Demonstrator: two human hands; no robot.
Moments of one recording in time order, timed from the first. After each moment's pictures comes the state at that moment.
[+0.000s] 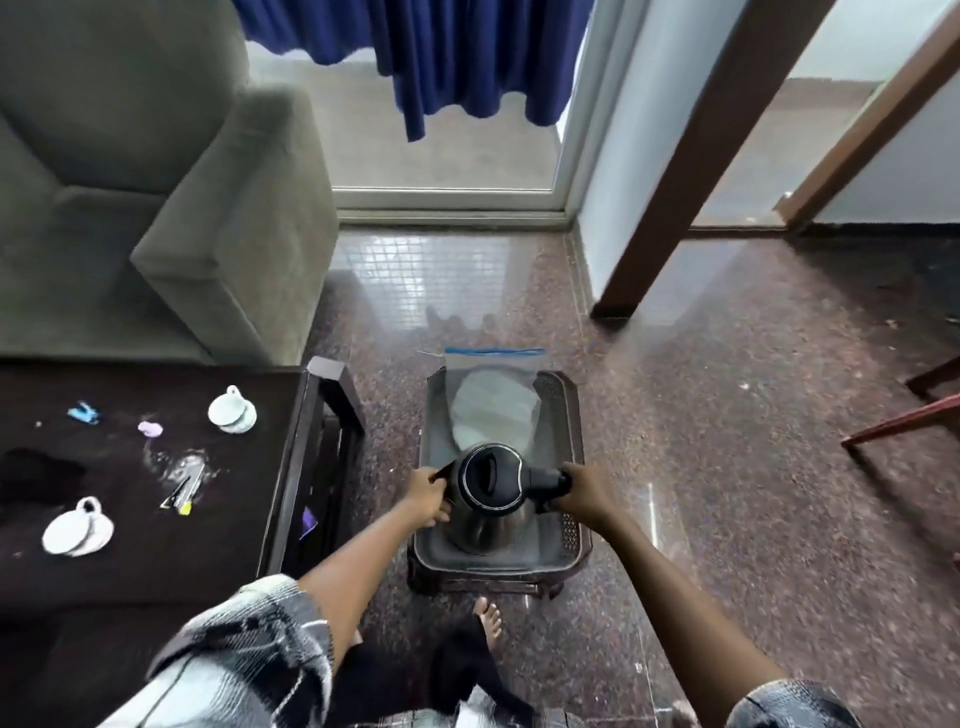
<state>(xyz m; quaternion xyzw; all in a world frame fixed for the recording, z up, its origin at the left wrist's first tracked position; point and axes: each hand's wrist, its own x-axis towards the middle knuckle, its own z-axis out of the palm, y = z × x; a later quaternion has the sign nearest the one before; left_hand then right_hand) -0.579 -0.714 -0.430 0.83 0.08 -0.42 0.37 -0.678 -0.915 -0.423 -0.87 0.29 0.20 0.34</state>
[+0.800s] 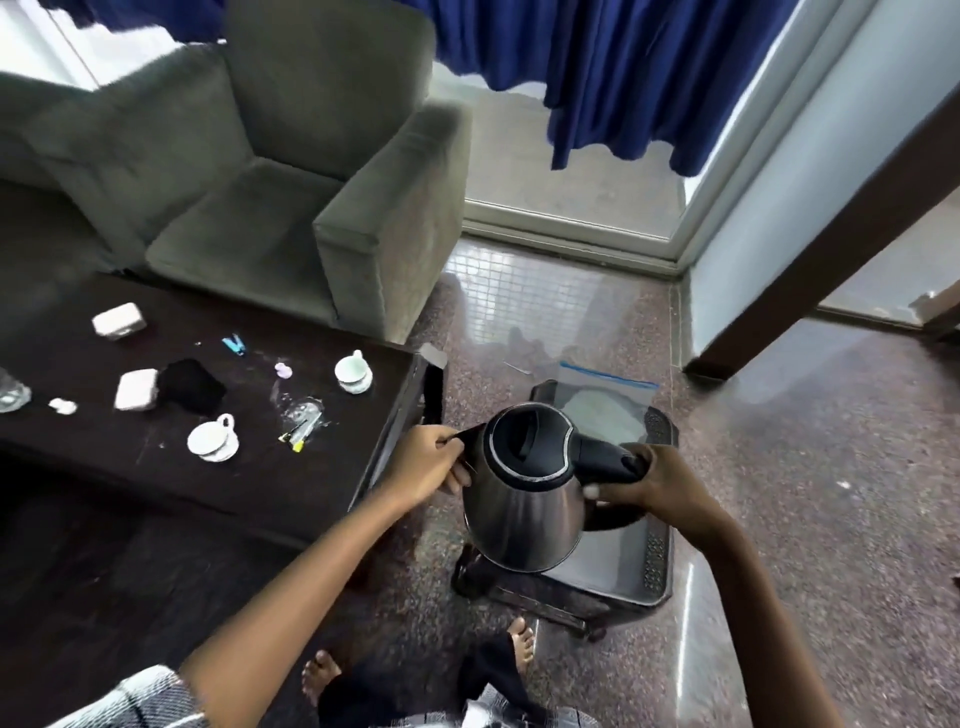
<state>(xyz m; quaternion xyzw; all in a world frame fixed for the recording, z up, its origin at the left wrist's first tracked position) -0.574 -0.578 -0.319 0.80 0.03 -0.27 0.54 -0.646 -0.835 -0.301 -0.81 0.12 0.15 0.56</state>
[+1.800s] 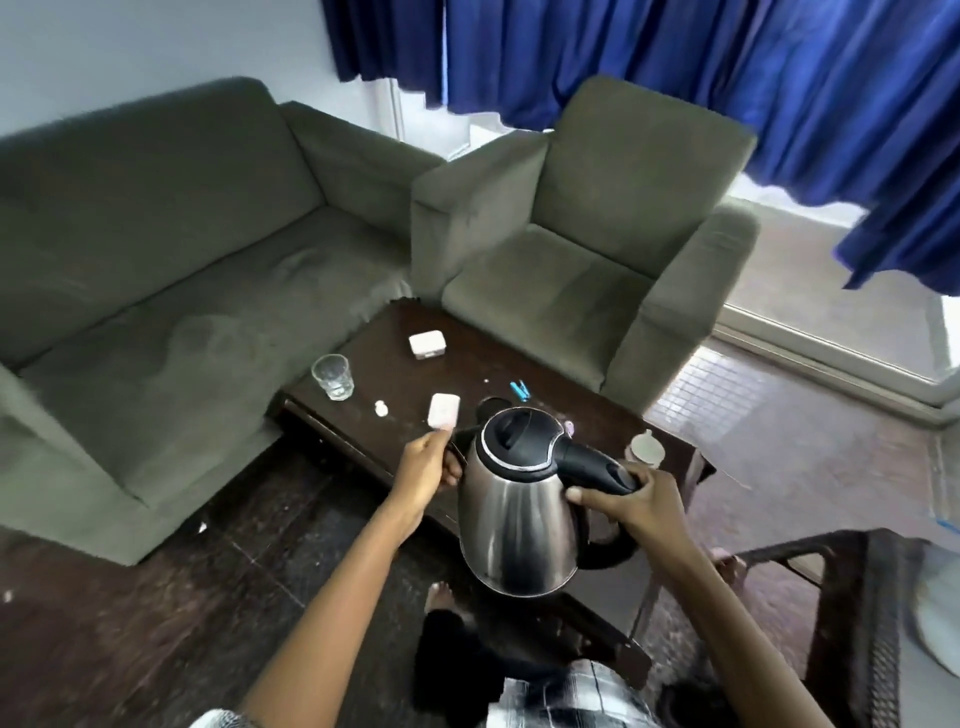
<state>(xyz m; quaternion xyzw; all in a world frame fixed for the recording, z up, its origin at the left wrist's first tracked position) -0.521 -0.068 -0.326 0.69 0.25 -0.06 0.68 -0.535 -0.306 -0.304 -0.79 0.04 0.07 0.61</state>
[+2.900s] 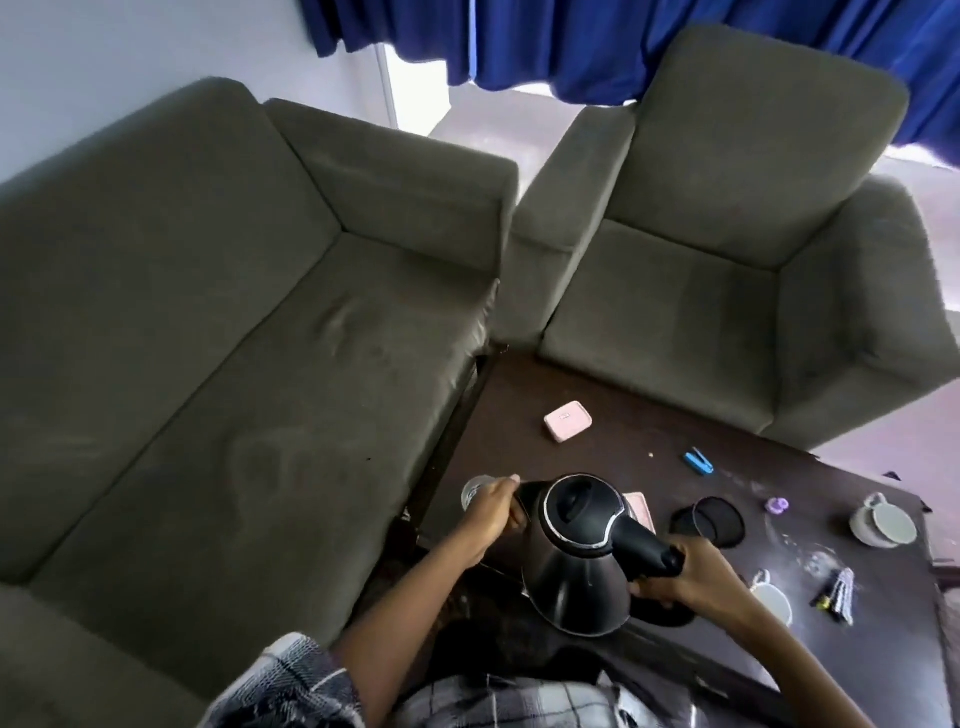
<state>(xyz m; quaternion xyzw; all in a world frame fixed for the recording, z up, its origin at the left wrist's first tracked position) -0.235 0.297 -0.413 0.74 0.16 -0.29 0.59 -0.314 0.062 -0.365 -0.85 0.13 0.24 0.45</state>
